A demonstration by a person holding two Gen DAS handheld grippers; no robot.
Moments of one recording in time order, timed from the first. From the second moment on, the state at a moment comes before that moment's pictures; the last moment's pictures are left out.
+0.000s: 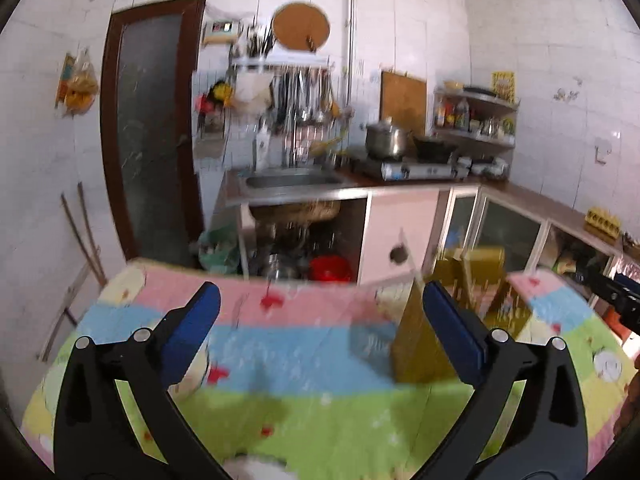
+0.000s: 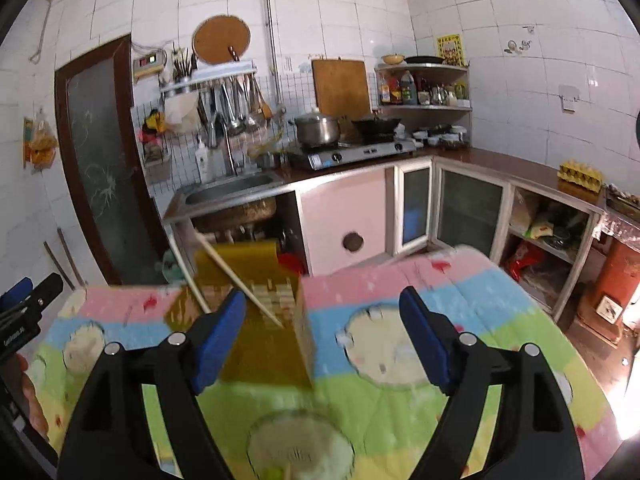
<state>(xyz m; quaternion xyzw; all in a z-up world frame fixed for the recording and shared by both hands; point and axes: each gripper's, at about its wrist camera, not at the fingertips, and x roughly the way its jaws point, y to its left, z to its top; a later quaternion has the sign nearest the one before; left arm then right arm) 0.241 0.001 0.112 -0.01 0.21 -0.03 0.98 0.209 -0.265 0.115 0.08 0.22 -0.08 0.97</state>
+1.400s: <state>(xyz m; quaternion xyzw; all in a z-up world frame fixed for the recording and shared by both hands) 0.200 -0.012 -0.054 0.00 0.41 -0.03 0.91 0.152 -0.248 -0.037 0.09 0.34 -0.10 0.93</state>
